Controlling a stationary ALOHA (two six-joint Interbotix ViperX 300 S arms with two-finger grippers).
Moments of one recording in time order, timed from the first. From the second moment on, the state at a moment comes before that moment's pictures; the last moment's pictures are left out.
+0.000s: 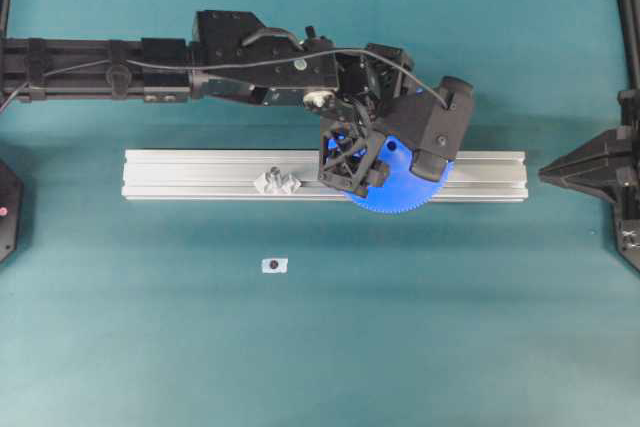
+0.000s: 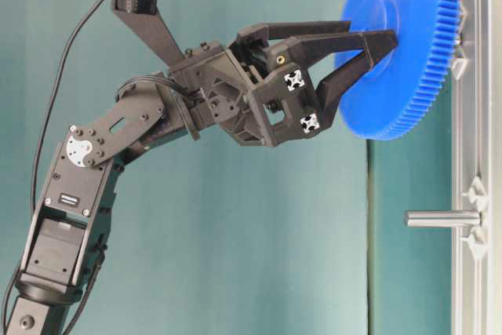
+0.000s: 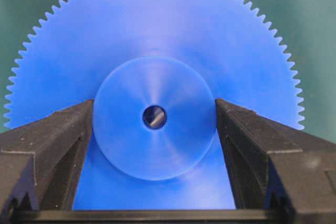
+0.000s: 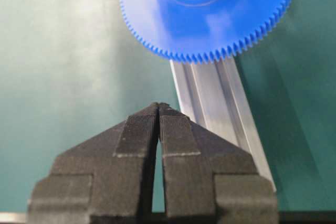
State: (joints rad) left arm 0.14 0.42 -0.18 0.03 0.88 0.51; right arm -0.08 -1.16 1.30 0.03 0.37 0.17
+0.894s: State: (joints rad) left arm 0.15 0.41 -0.17 0.03 0.82 0.44; right arm -0.08 -1.16 1.29 0.03 0.36 0.17
